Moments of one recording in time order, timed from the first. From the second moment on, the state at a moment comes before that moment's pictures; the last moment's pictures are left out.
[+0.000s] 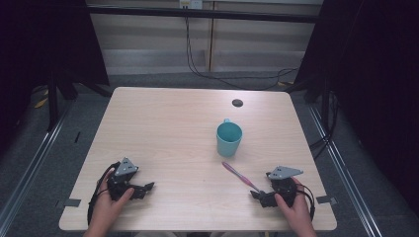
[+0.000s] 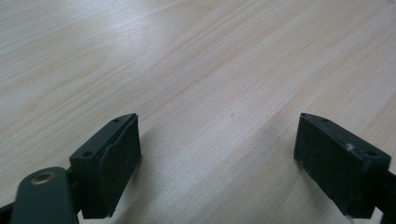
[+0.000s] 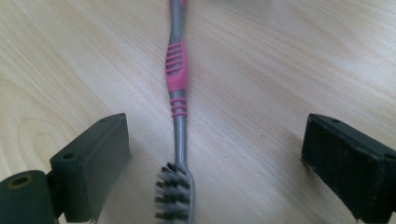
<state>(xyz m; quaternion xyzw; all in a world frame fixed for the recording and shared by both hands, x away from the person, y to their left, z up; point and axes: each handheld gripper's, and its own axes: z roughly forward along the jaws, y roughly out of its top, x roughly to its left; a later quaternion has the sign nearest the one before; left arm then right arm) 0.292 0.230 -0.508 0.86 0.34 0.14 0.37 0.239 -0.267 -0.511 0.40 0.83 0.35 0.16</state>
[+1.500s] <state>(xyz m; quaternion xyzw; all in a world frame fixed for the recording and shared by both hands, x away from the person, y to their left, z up) 0.292 0.230 -0.508 0.86 0.34 0.14 0.37 0.275 -0.232 -0.470 0.38 0.89 0.23 0.07</state>
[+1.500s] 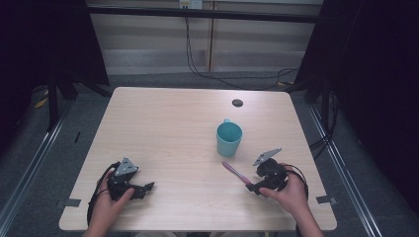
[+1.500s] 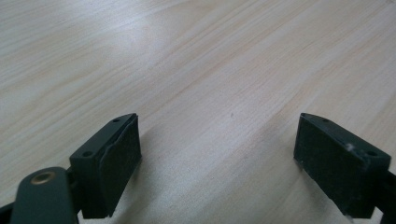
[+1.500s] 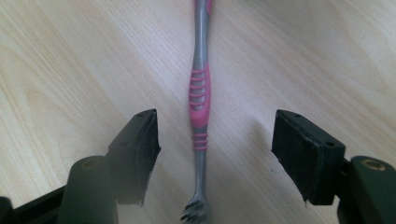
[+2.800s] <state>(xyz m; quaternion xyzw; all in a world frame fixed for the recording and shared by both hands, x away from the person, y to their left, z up) 0.292 0.230 -0.508 0.86 0.34 0.14 0.37 0.303 -0.208 -0.468 0.36 0.92 0.16 0.04</state>
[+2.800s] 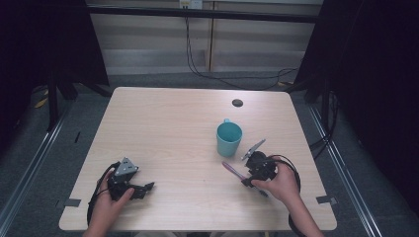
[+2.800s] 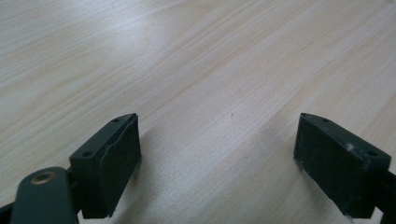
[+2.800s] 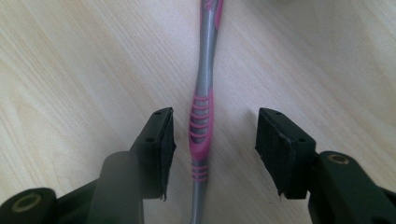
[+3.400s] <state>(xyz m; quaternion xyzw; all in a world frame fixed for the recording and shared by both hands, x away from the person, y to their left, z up) 0.292 0.230 -0.508 0.86 0.34 0.14 0.37 0.307 -0.203 -0.467 0.37 0.92 0.13 0.02</state>
